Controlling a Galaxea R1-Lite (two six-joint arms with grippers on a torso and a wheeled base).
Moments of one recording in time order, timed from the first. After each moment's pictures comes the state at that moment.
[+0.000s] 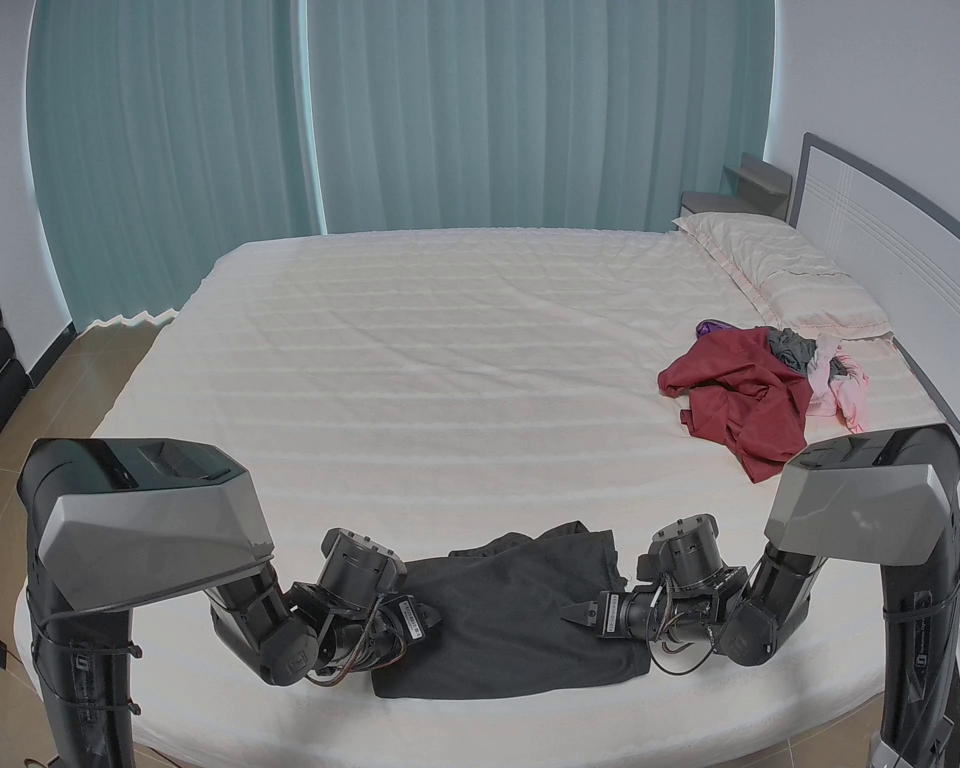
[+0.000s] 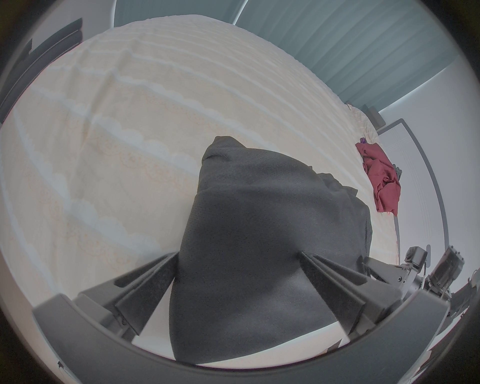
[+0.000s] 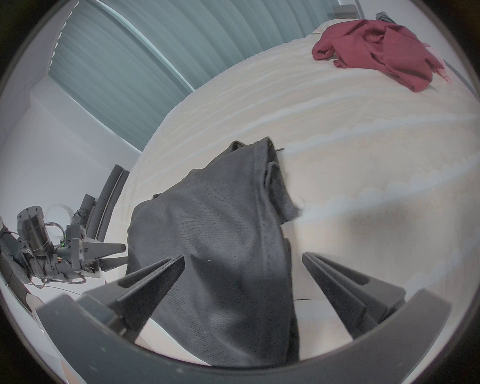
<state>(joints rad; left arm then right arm) -0.55 2.28 -0.67 -0.71 0.07 -0.87 0.51 2.36 -0.65 -0.96 0.14 0.55</state>
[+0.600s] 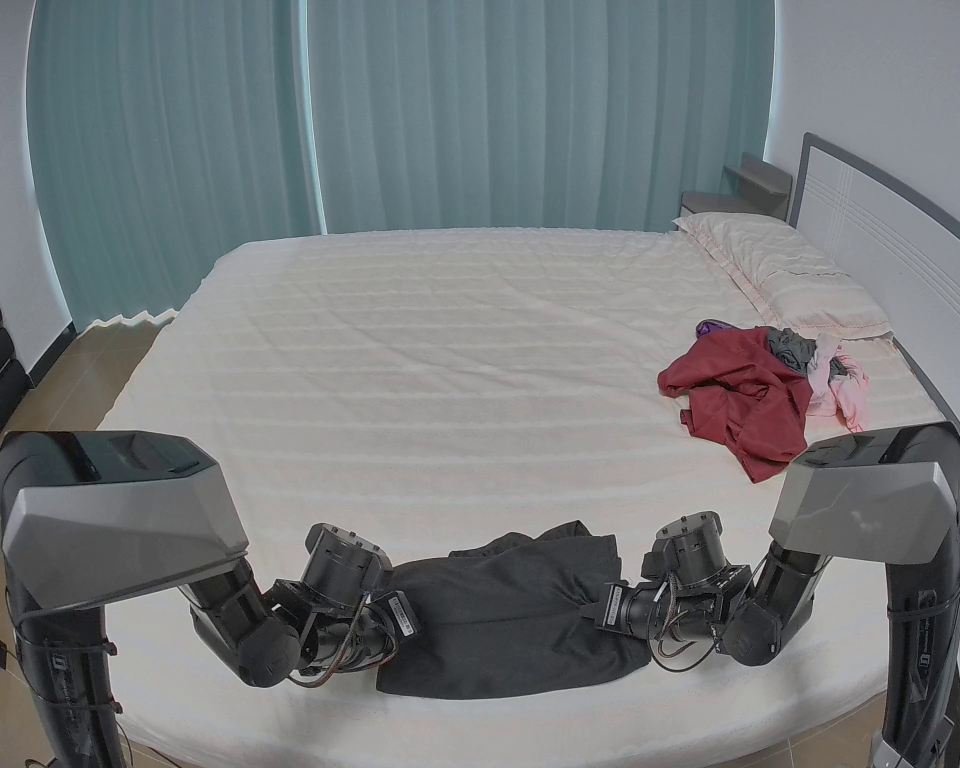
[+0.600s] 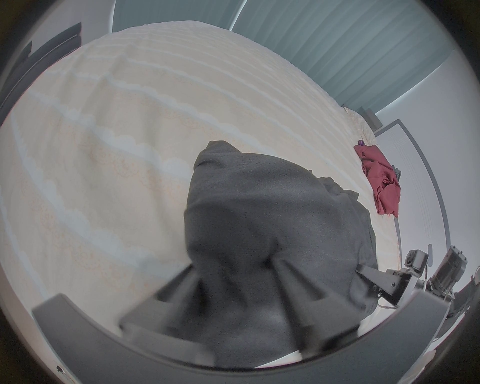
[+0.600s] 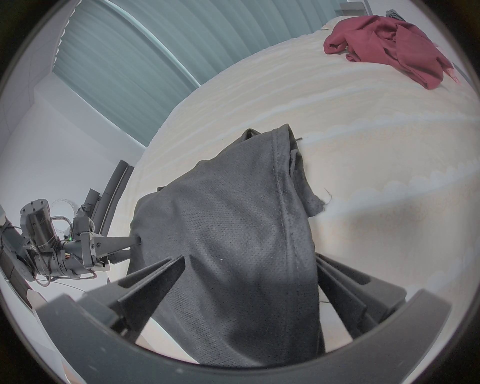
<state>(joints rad) -0.54 2.21 -0.62 -0.71 0.04 -0.92 0.51 2.35 -0.64 -0.98 0.17 0.70</state>
